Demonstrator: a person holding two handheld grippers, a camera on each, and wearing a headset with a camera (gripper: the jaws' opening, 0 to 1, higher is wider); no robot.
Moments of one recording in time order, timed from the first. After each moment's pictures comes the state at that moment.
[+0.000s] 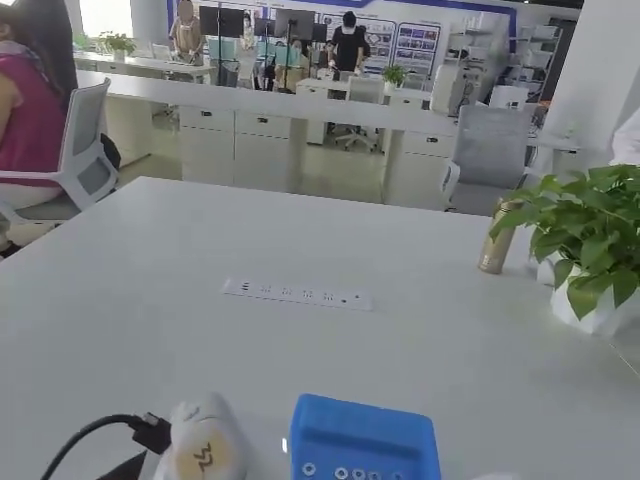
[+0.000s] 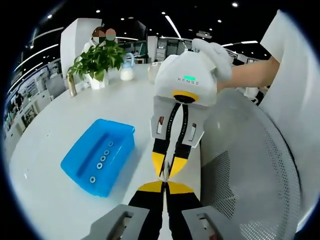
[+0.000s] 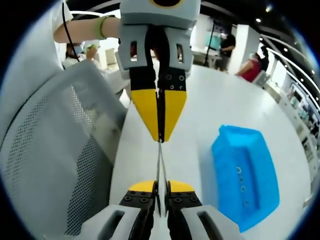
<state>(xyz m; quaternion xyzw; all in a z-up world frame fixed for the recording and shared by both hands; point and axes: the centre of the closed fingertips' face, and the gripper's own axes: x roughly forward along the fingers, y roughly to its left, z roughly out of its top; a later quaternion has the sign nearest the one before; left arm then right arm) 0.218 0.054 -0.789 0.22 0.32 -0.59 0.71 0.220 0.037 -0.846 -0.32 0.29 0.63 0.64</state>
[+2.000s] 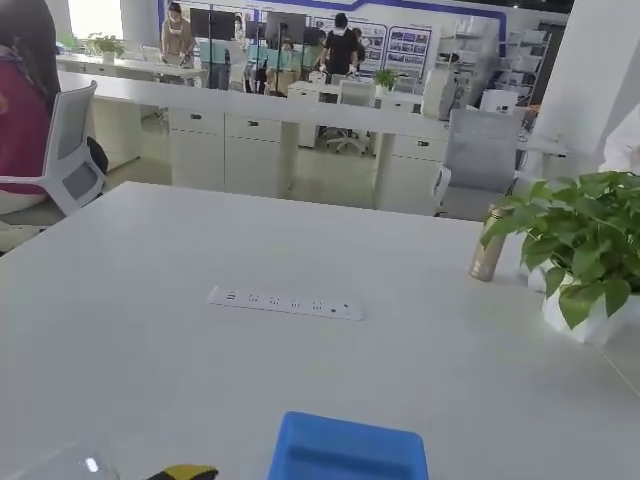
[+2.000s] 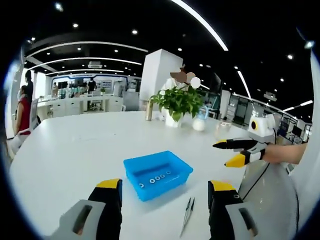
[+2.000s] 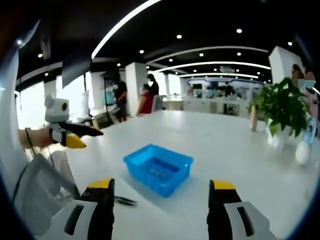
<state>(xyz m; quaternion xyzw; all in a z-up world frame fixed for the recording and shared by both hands) 0.262 0.113 -0.719 -0.03 0.18 -0.33 0.93 0.274 -0.081 -0.741 -0.02 0.18 0.34 0.92</state>
